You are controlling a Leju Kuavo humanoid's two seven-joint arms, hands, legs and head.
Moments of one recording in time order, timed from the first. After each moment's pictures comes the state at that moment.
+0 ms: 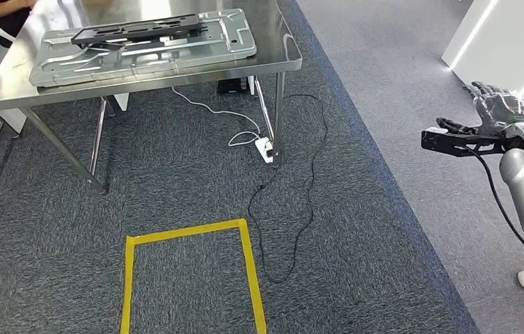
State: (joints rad) left arm -0.12 -0.14 1.34 -0.22 -0.90 0.18 -0.07; right arm -0.69 -0.76 0.75 -1.02 0.55 0.18 -0.35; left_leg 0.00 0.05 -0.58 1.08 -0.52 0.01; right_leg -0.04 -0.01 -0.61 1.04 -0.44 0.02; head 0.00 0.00
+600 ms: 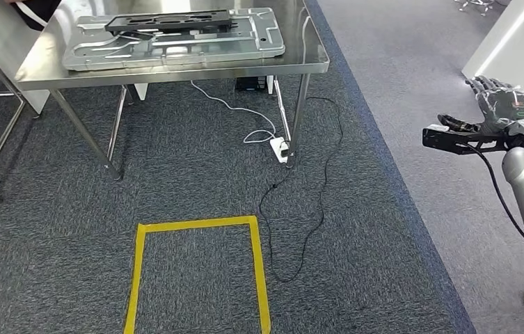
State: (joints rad) left arm -0.10 -0.13 1.33 -0.22 -0.91 0.17 -0.07; right arm -0.67 -0.77 0.75 -1.07 0.56 0.18 -0.34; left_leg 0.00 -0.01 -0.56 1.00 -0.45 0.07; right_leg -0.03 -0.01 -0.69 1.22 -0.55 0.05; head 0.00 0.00
